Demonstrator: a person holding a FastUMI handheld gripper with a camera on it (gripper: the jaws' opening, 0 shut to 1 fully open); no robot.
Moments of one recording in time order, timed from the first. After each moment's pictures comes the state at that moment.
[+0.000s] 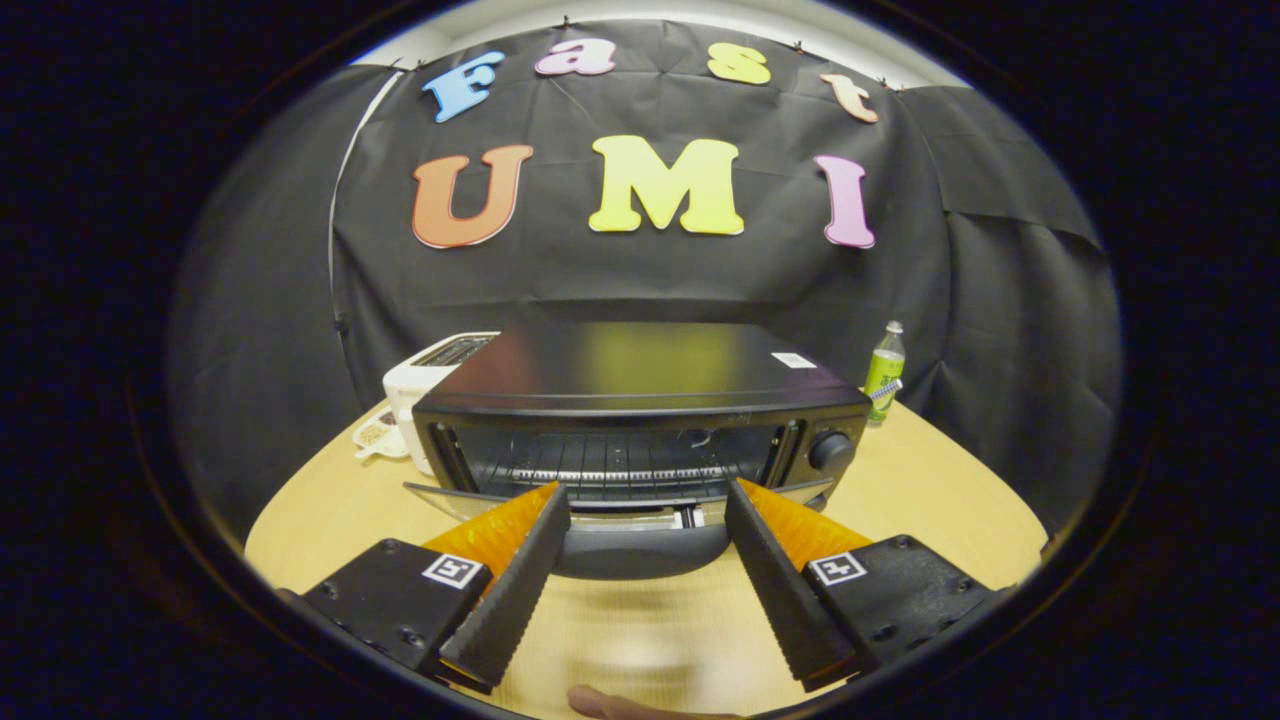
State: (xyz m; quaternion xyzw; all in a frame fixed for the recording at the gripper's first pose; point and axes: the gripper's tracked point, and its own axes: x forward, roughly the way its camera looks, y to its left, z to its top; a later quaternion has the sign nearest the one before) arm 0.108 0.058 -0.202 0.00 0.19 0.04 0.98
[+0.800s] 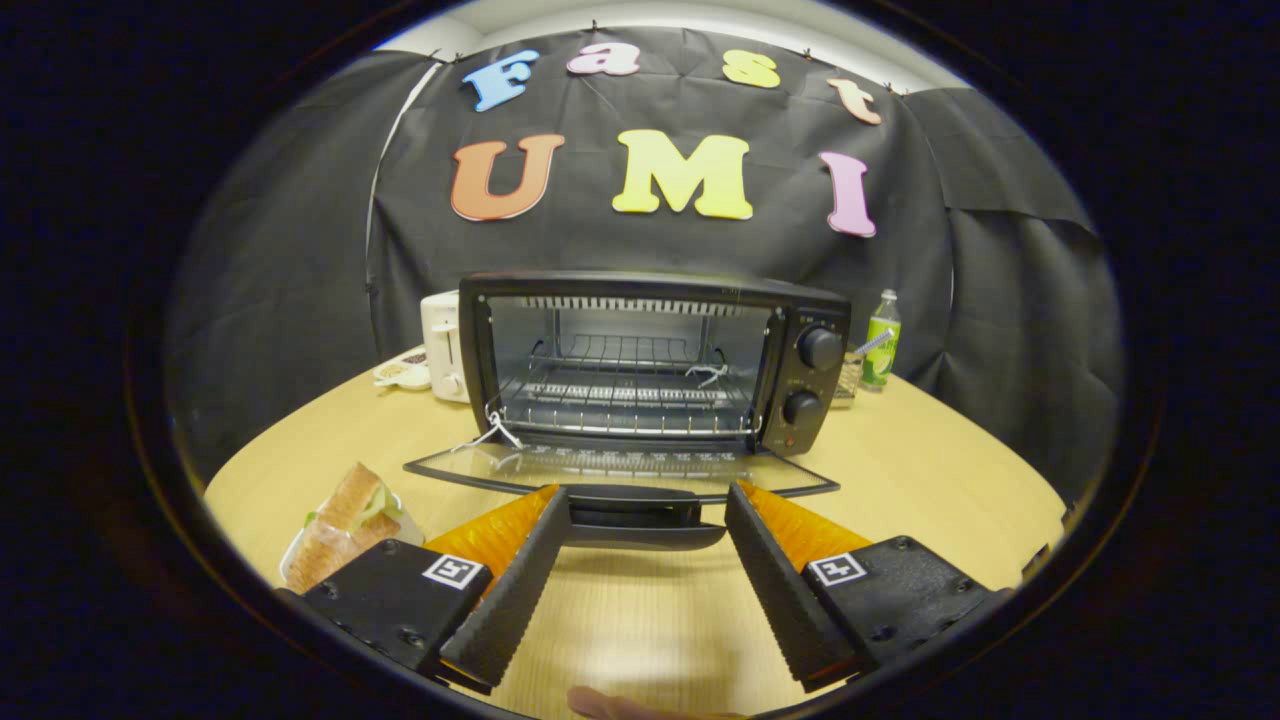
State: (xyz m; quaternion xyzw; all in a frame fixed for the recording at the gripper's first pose) arm 0.041 0.048 -0.293 -0.02 0.20 0.06 0.98
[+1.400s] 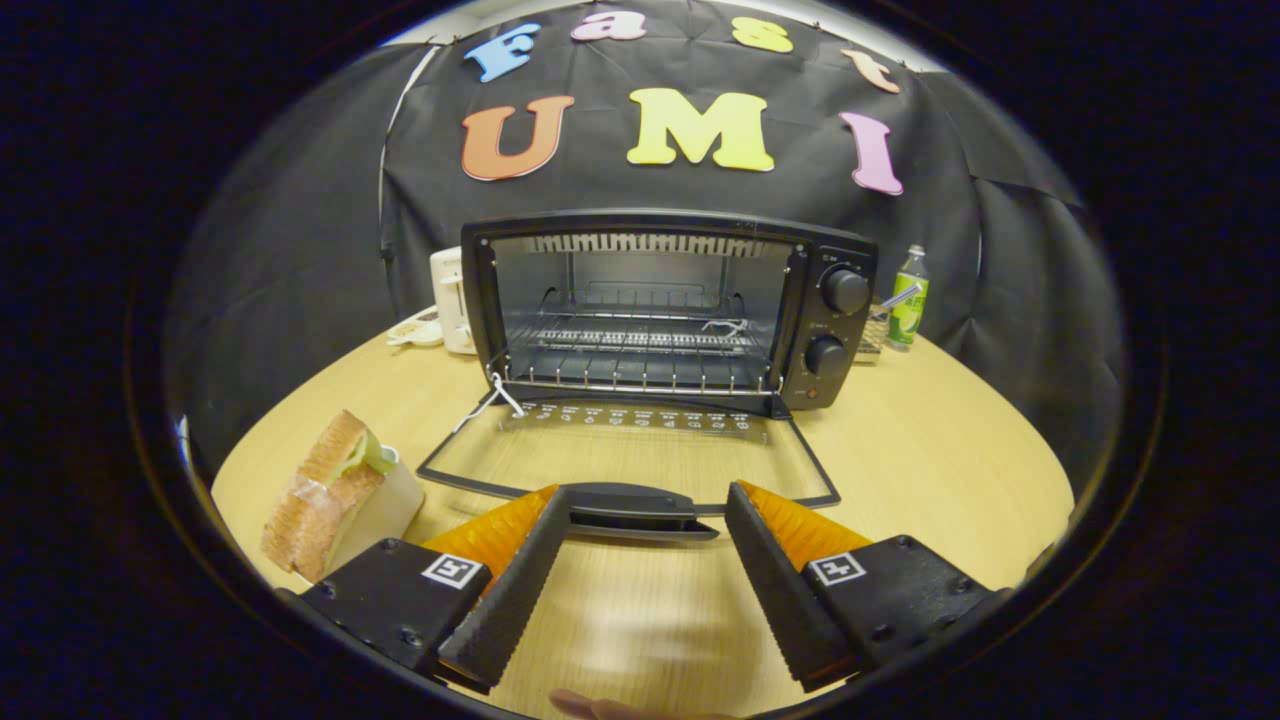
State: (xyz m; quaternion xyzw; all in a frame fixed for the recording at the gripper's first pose) arm 0.035 0.052 -0.306 0.00 0.27 0.12 0.95
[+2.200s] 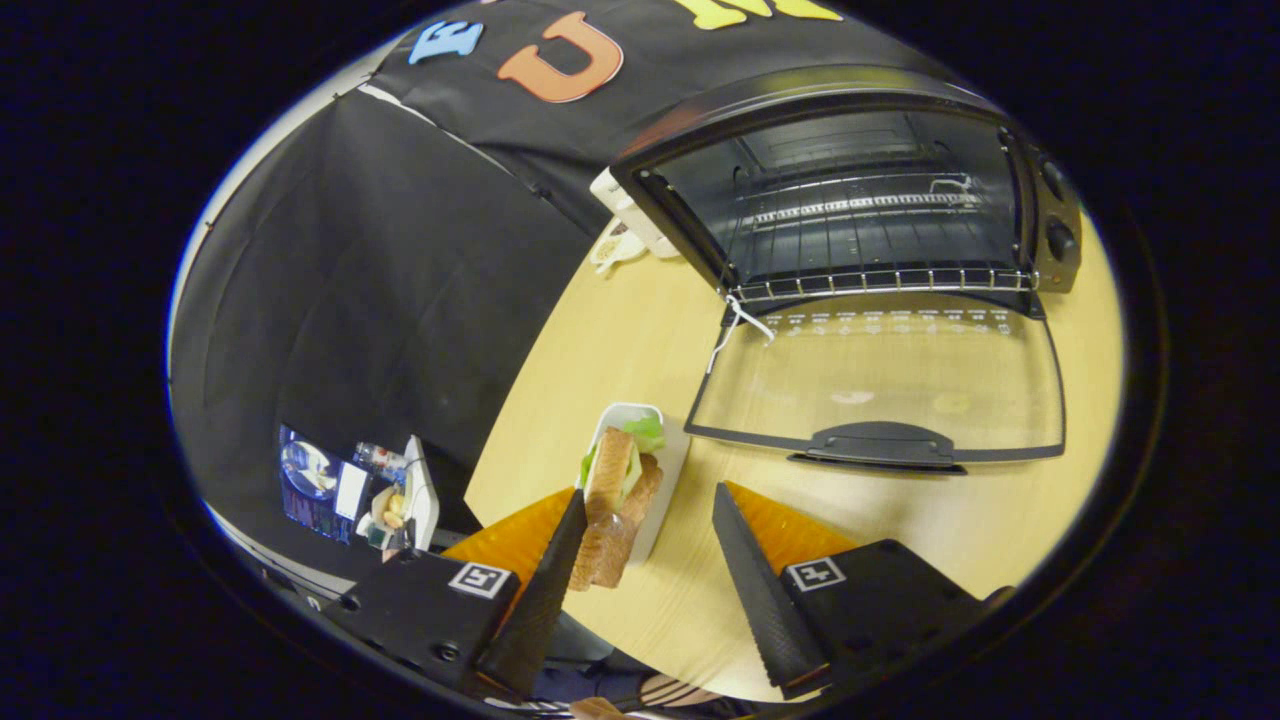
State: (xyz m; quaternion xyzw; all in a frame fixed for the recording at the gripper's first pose) arm -0.017 0.169 -0.259 0.17 0.50 0.39 0.76
